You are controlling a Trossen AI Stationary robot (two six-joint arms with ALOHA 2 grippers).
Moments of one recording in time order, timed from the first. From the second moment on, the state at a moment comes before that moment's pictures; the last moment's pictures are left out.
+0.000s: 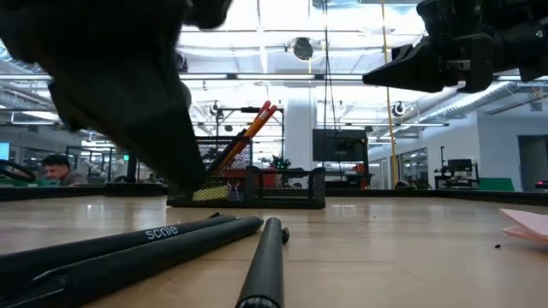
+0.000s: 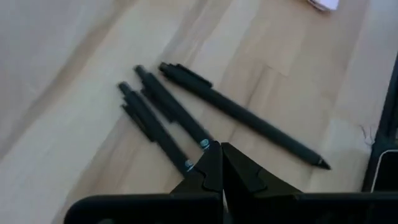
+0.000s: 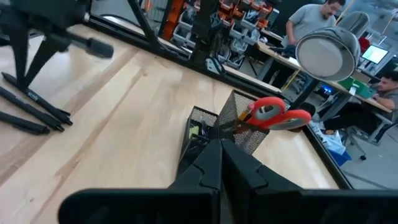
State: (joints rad) left arm -0.65 2.06 1.40 -0.44 -0.36 -1.11; right arm 0.17 1.07 0.27 0.62 0.21 -0.35
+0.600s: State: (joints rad) left arm -0.65 2.10 1.41 -0.55 -0.37 -1.25; right arm 0.17 1.07 0.27 0.65 0.20 -0.31
